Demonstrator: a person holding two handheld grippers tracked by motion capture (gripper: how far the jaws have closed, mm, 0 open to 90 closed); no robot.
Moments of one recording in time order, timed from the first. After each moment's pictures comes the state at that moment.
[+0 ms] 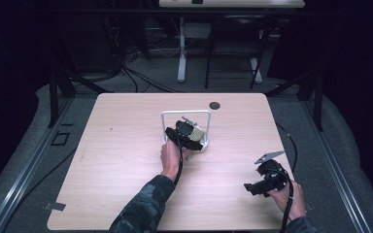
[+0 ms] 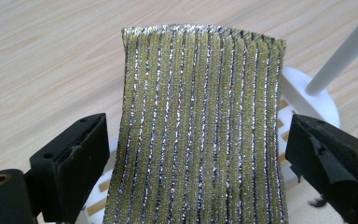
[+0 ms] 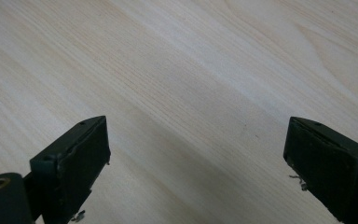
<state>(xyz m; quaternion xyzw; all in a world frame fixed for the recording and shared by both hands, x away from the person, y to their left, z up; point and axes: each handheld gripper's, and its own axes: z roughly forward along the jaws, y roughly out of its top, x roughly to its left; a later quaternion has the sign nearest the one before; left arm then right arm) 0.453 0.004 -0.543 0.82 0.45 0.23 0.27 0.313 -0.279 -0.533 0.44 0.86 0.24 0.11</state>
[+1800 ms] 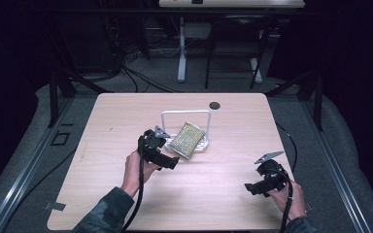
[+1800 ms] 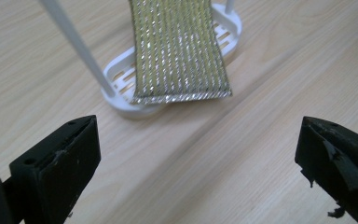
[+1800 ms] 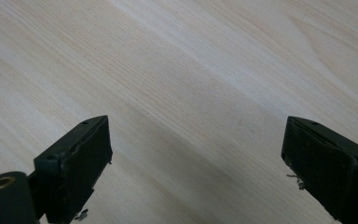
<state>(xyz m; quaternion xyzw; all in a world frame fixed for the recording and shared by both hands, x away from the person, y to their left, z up) 0.372 0.102 -0.485 0.86 0.38 0.15 0.31 0.314 -0.279 -0.536 0.45 0.86 0.22 0.11</state>
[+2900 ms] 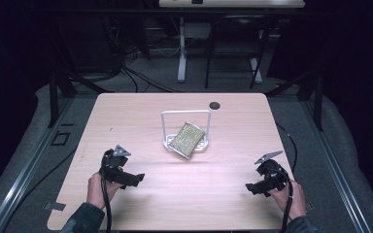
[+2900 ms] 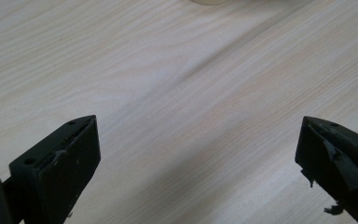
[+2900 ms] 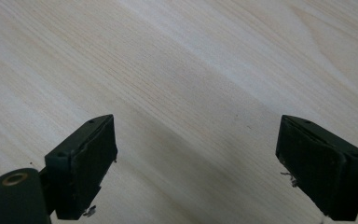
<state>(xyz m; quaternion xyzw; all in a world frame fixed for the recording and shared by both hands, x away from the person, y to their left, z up) 0.335 0.203 -0.523 0.84 0.43 0.13 0.30 0.317 -0.281 -0.540 0.45 0.86 0.21 0.11</state>
